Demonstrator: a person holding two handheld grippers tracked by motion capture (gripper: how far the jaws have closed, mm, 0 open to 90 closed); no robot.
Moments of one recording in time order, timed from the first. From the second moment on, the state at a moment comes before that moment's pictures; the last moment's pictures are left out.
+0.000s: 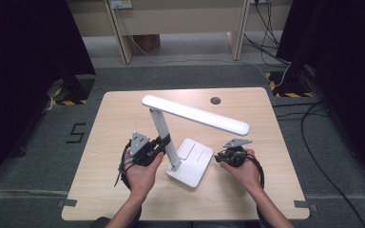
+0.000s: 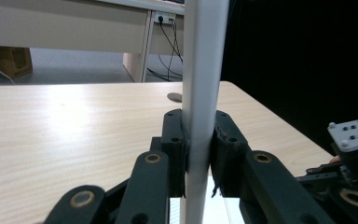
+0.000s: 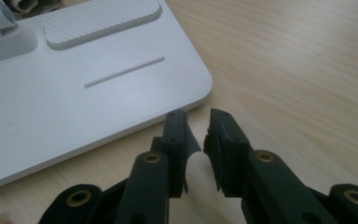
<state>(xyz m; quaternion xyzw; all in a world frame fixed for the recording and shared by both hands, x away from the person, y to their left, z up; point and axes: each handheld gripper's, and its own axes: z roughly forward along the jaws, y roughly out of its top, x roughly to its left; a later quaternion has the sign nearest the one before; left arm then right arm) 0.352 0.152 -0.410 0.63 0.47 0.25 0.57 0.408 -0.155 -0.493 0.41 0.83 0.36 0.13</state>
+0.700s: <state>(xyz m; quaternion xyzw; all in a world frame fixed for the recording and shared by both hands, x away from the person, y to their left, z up) 0.302 0.145 -0.421 0.65 0.45 0.23 0.57 0.381 -0.142 -0.495 0.38 0.86 0.33 0.12</state>
